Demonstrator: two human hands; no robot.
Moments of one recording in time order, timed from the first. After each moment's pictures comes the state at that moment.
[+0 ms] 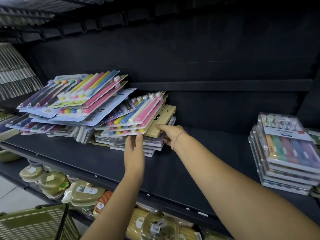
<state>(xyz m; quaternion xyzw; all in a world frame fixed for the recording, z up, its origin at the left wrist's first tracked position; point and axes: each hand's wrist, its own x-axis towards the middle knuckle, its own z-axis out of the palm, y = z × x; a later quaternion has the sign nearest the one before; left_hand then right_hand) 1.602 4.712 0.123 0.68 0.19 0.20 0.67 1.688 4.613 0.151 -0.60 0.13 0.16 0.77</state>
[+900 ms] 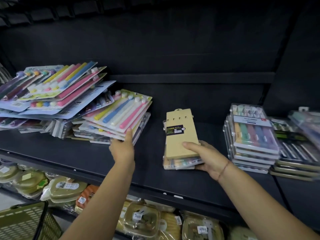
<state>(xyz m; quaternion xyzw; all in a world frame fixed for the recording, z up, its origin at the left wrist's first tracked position) 1.617 4.691 0.109 0.67 0.29 0.20 0.65 1.593 4.465 0.106 -0.67 0.08 0.15 0.73</state>
